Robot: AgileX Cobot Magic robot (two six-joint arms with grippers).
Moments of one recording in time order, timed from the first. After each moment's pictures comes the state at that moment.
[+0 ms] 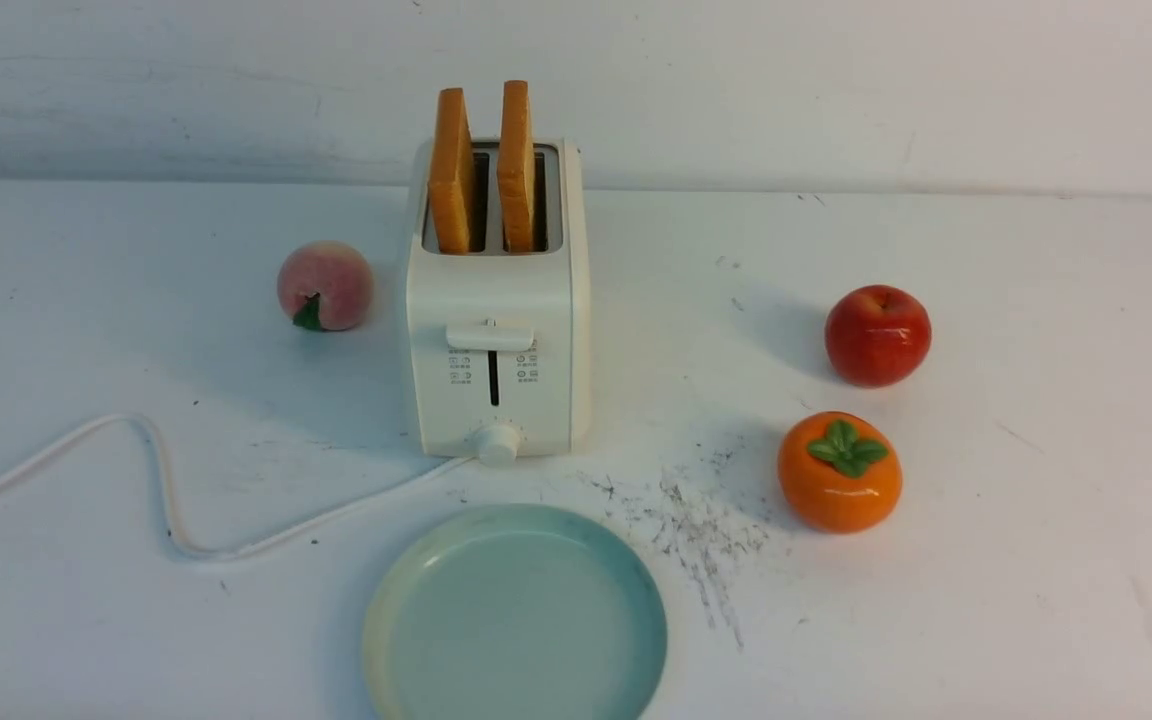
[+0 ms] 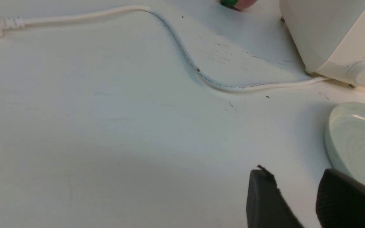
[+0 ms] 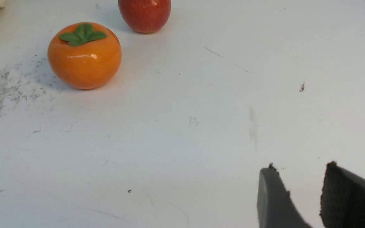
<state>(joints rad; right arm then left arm) 0.02 -0.01 0.02 -0.13 0.39 0.10 -0.08 -0.01 0.03 0.02 0.39 -0.43</state>
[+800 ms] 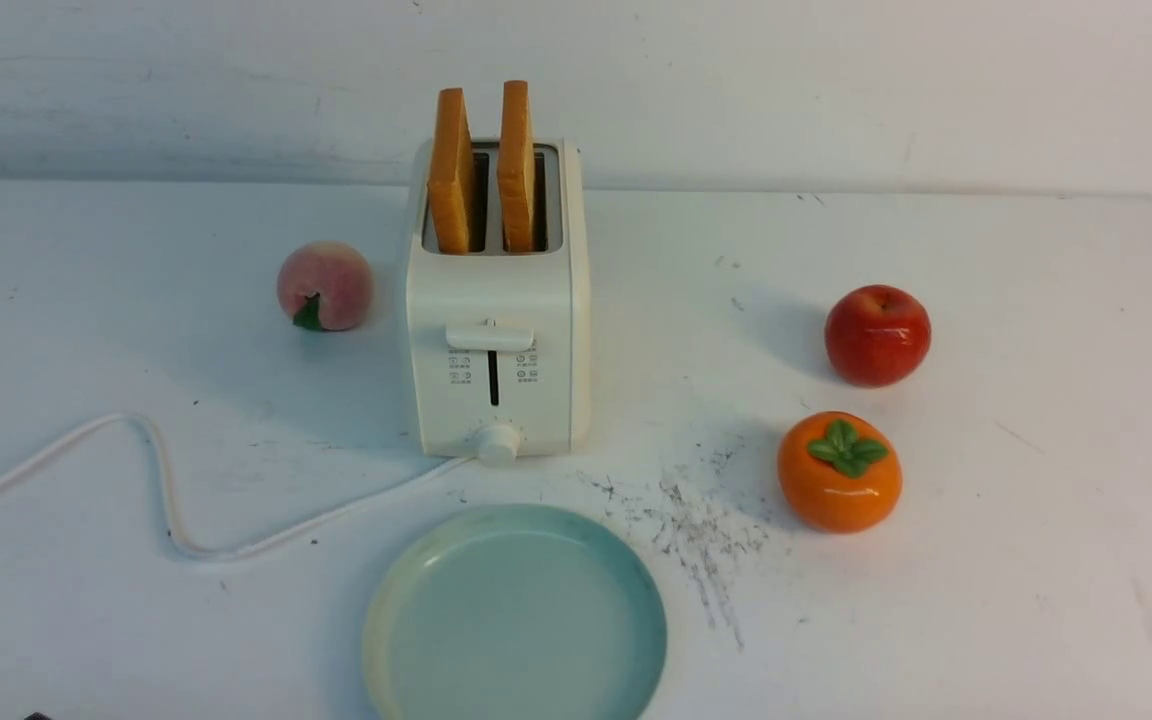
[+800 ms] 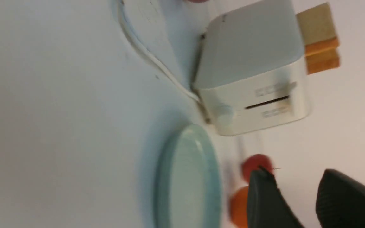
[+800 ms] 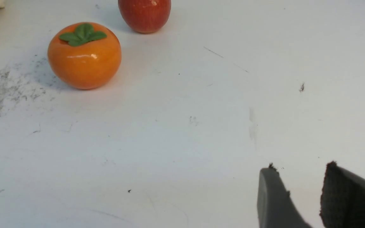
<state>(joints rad) 0.02 -0.01 0.02 -0.13 0.39 0.10 -0.08 -0.01 0.03 -0.61 0.28 -0.79</state>
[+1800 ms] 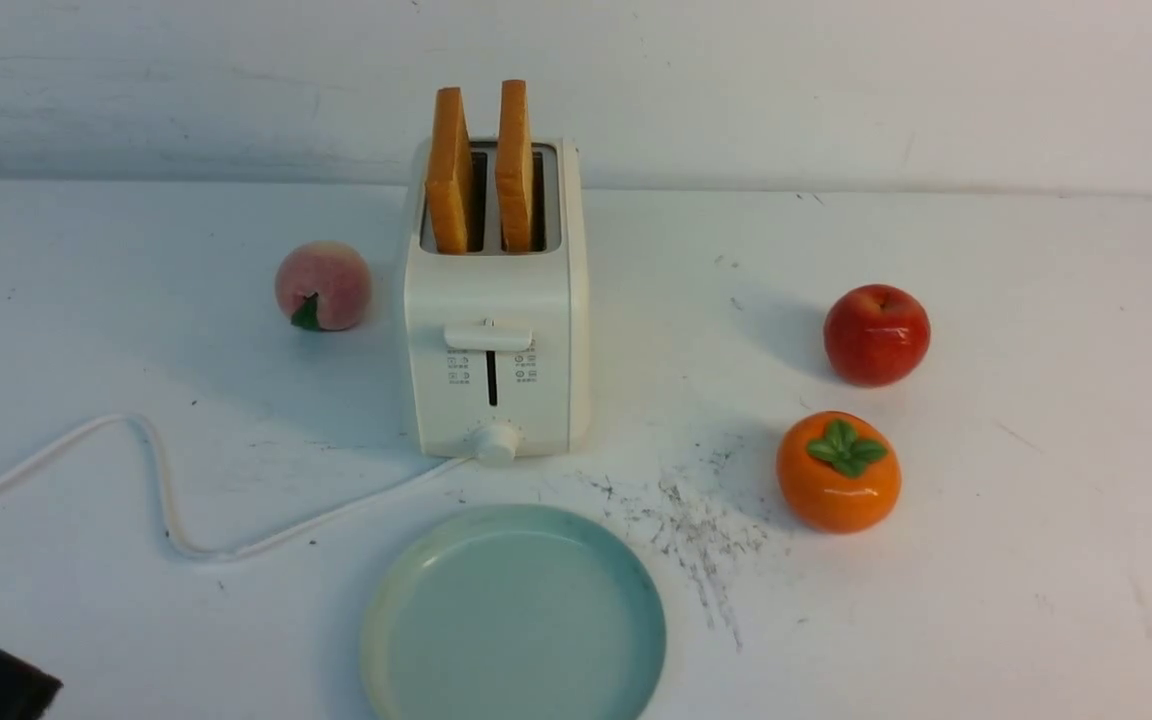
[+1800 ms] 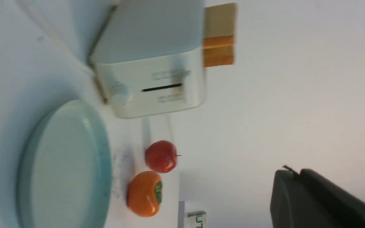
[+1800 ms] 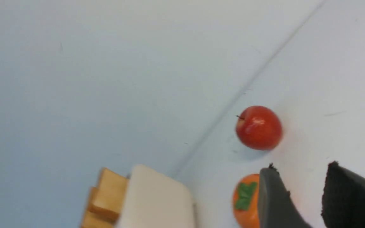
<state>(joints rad) 0.02 -0.01 0.03 0.29 0.01 0.75 -0.08 -0.01 -0.13 -0.83 0.30 -0.66</state>
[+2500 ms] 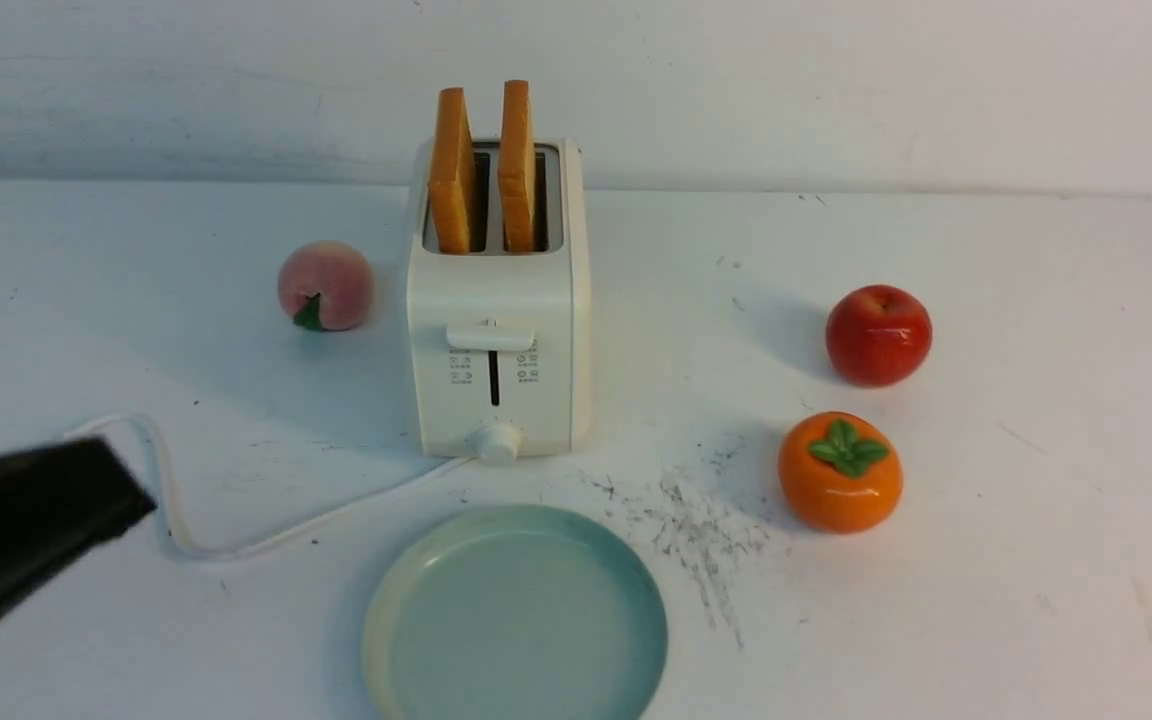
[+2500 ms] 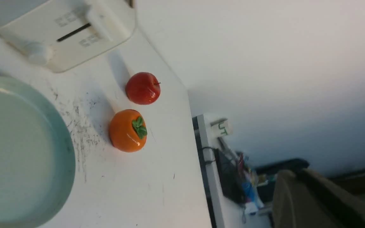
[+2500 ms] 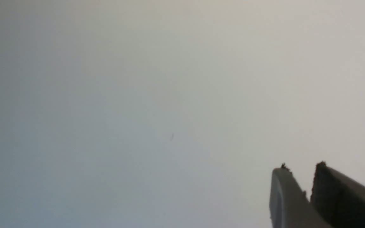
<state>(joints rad) 0.02 0.02 -0.18 0.17 -0.22 0.59 -0.08 0.46 -0.62 -1.01 0.65 -0.20</state>
